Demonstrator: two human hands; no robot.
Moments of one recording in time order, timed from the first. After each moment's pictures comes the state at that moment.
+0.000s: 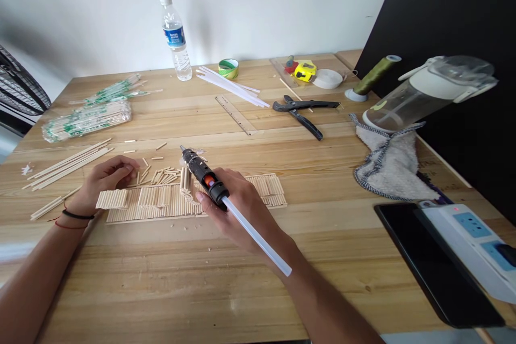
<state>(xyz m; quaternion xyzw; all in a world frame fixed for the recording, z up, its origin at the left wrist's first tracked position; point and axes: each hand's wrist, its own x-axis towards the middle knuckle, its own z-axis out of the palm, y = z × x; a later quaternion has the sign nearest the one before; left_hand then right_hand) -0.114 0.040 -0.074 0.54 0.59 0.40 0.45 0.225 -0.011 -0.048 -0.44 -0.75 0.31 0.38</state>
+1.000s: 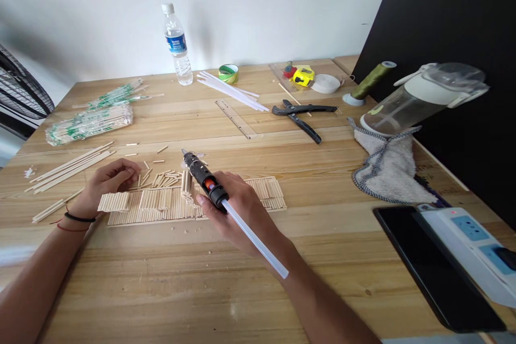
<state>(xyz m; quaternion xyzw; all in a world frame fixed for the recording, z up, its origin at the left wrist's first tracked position) -0.117 0.037 -0.077 0.54 0.58 0.40 0.46 0.225 -0.008 -0.055 -0.42 -0.76 0.29 0.40</state>
